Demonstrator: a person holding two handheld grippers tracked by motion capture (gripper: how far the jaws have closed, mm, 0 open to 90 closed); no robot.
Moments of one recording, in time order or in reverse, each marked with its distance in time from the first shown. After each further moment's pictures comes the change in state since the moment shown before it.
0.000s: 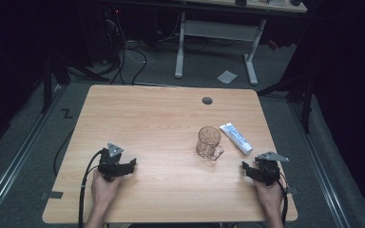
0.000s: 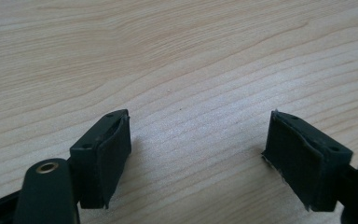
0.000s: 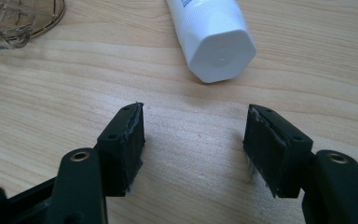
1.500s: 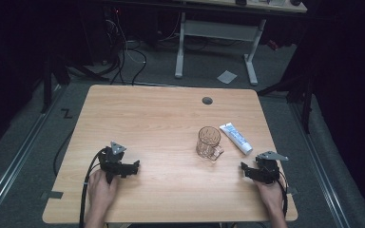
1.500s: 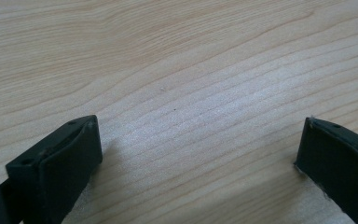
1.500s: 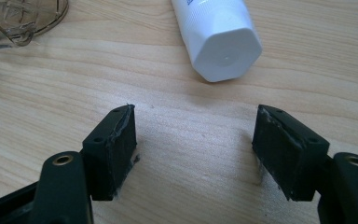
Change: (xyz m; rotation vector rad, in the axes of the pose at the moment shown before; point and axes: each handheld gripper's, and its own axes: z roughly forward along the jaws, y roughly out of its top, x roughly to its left) left arm -0.002 0.005 0.008 0.049 -0.007 0.005; right arm -0.001 0.002 0.001 0.022 0.016 -0.001
